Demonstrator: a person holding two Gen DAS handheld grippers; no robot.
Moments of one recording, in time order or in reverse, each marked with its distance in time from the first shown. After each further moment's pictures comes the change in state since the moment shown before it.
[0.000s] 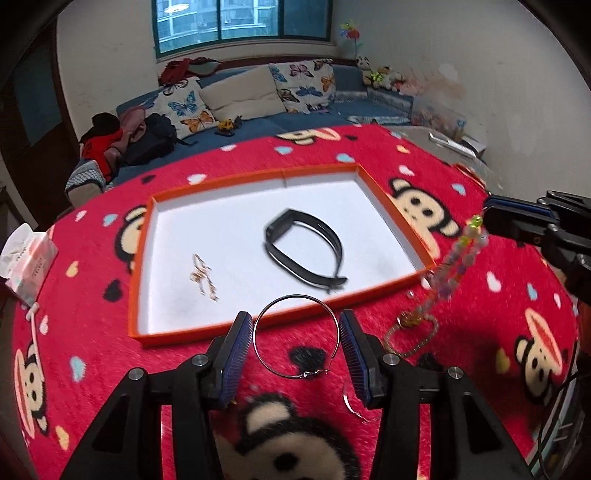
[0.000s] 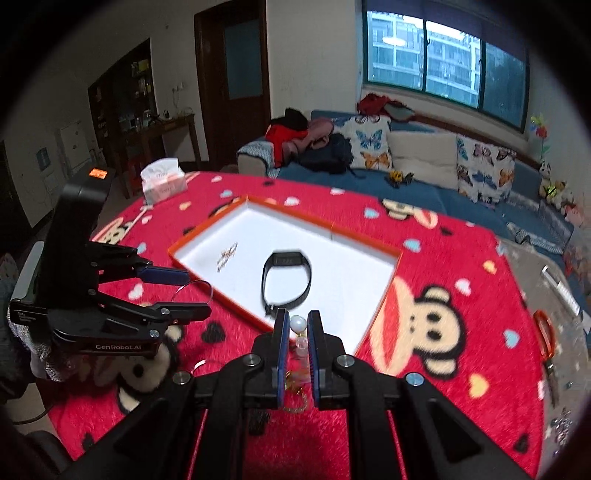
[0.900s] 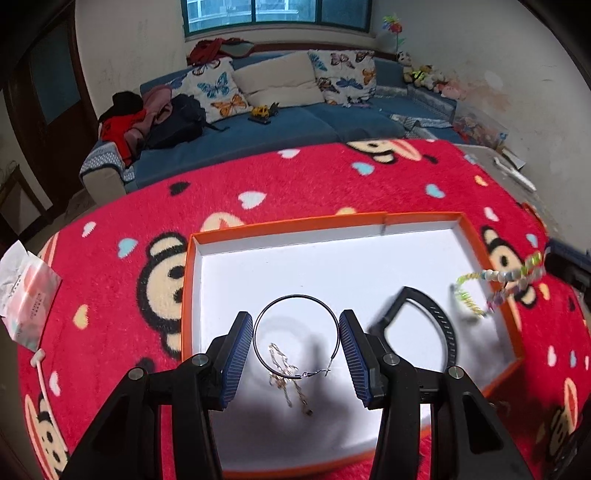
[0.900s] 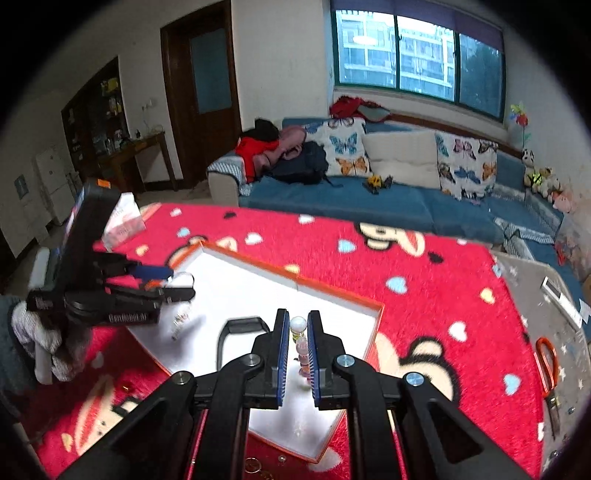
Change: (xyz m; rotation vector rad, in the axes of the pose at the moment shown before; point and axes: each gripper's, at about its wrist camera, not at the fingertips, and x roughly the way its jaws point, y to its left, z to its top) left arm 0.093 0.094 0.089 -0.088 0.075 0.071; right arm 0.069 -0.033 0.037 0.096 0.010 -0.060
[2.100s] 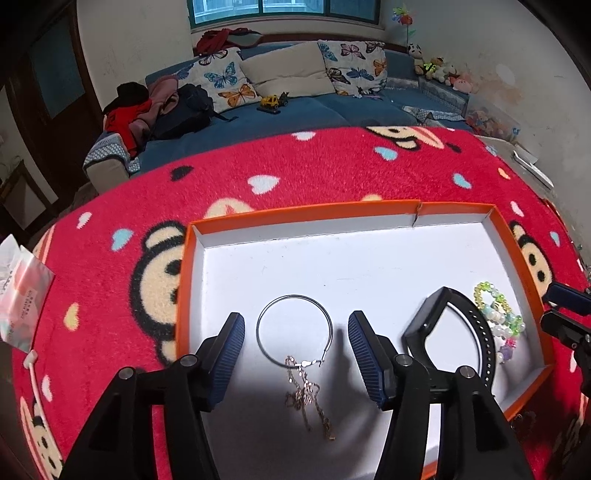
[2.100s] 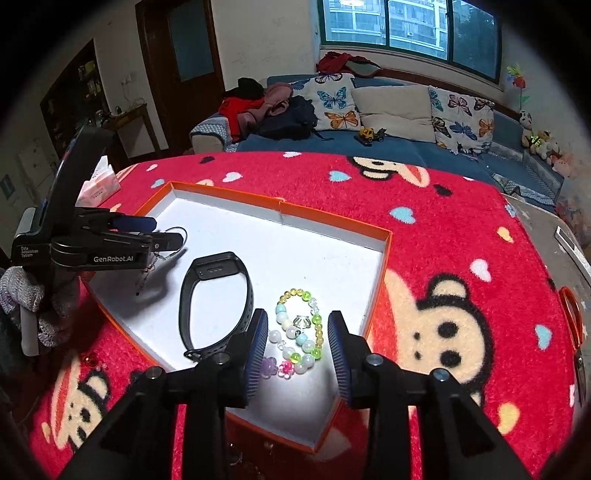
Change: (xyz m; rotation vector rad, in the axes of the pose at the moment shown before) left arm 0.035 0.005 0.002 -0.010 0.018 0.039; right arm 0.023 -0.005 -0.031 0.043 0.129 -0.017
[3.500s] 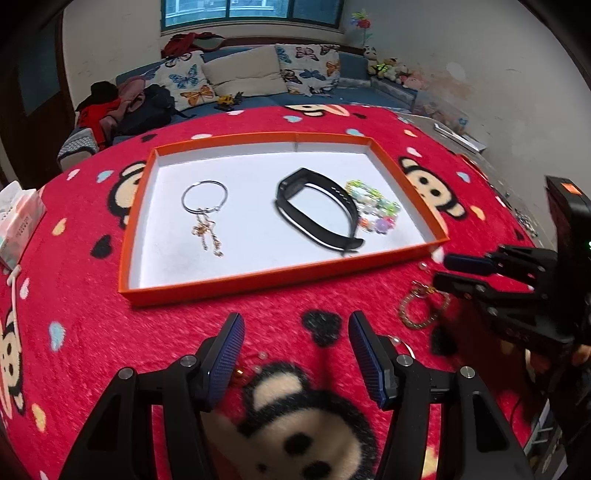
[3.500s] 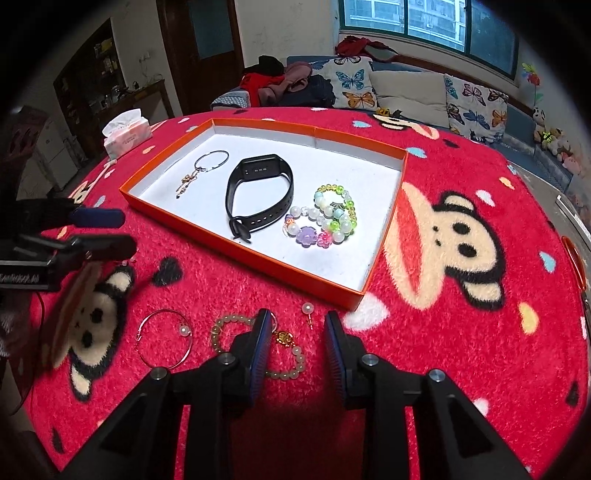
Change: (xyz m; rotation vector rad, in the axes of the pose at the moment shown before) left arm -0.106 -0.055 -0.140 0.054 -0.009 -0.185; right arm -0.016 0.021 -0.074 -0.048 0.075 0.034
